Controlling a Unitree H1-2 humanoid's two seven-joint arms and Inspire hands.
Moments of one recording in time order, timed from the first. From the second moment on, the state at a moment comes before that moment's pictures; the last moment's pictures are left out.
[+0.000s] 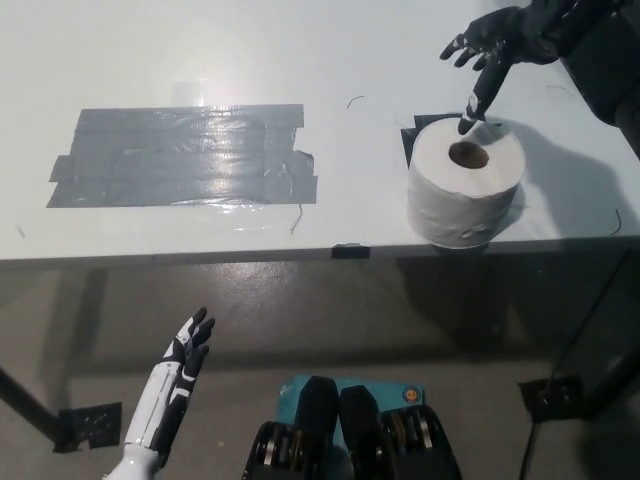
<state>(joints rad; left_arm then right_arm) 0.03 0.14 -0.07 0.01 0.14 -0.16 -0.04 -1.49 -0.28 0.65 1.30 -0.33 0.25 0.71</state>
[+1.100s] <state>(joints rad) 0.00 0.14 -0.07 0.00 0.15 -0.15 -0.06 -1.44 -0.26 0.59 1.37 -0.40 0.21 0.74</state>
